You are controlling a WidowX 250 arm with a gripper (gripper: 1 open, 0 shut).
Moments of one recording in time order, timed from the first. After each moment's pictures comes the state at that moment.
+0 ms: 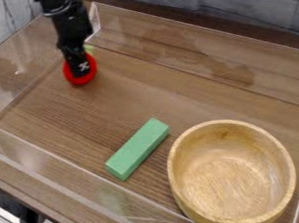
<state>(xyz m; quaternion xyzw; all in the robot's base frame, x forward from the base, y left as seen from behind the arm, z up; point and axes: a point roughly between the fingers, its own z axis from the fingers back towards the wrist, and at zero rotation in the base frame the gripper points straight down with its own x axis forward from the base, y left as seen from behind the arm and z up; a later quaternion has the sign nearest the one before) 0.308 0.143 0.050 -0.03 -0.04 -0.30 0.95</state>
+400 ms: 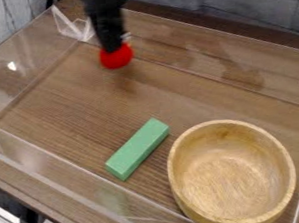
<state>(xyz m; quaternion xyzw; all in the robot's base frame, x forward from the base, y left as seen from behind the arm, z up) 0.338 0.081 0.094 -0.01 -0.06 -0.21 0.98</state>
